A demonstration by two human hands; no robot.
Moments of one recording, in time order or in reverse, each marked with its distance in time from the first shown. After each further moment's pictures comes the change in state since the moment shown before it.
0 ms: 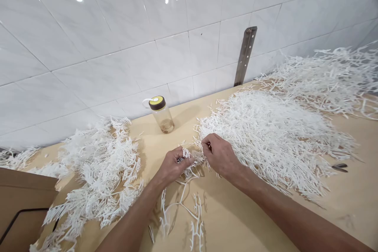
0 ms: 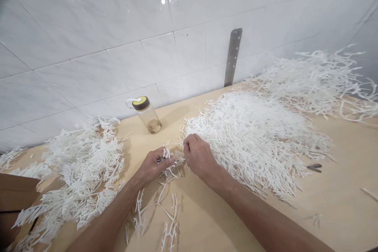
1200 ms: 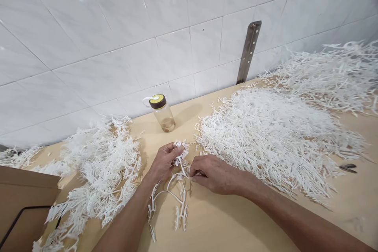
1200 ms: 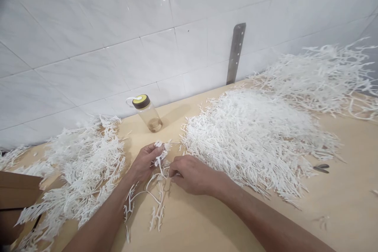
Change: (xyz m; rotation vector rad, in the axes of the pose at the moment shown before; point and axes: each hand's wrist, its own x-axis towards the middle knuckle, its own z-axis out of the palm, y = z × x) left_hand 0.004 -0.016 -0.013 -0.575 0.156 -0.260; right_hand -0.017 -0.019 -0.017 0.277 -0.681 -0.313
